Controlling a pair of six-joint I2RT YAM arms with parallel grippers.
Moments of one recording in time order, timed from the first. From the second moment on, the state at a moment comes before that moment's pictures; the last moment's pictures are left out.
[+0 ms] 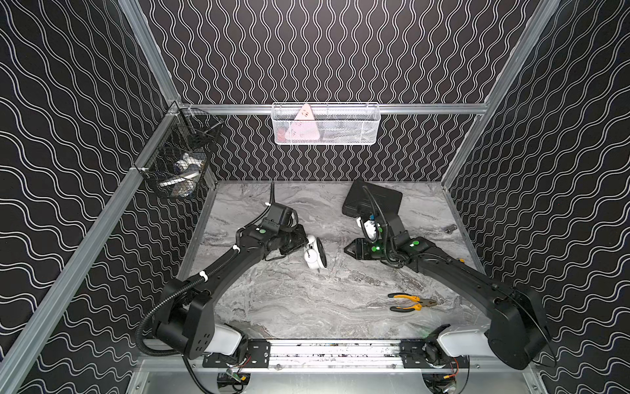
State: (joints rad) left arm -0.37 1.42 1.06 -0.54 0.28 -0.85; right arm 0.59 1.38 0.94 -0.34 -0.35 0.50
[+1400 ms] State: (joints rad) left arm -0.46 1.53 1.22 -0.64 0.19 -0.98; right arm 0.85 1.65 0.98 0.20 -0.14 0.53
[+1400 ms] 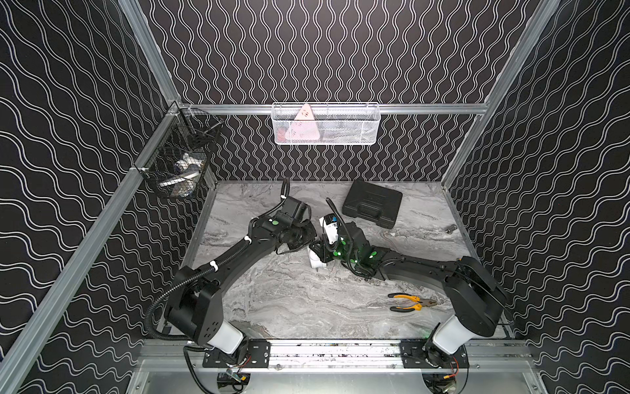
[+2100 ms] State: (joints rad) left arm -0.46 1.47 1.21 -0.64 0.16 -0.97; right arm 0.78 1.65 0.92 0.29 -0.26 0.60
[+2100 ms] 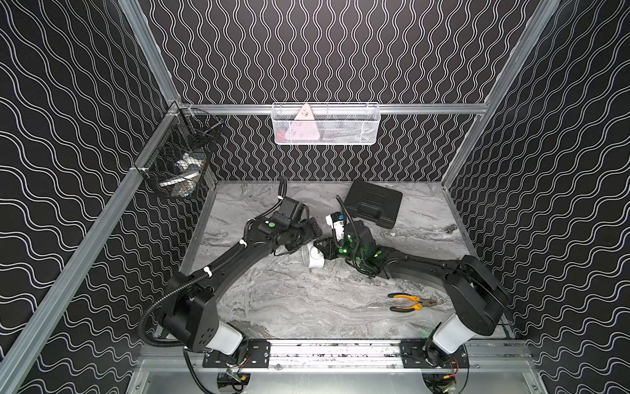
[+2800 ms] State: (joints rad) left arm -0.39 1.38 0.94 -0.53 -0.01 -0.91; right arm 0.58 1.61 0.73 0.37 -0.43 0.86
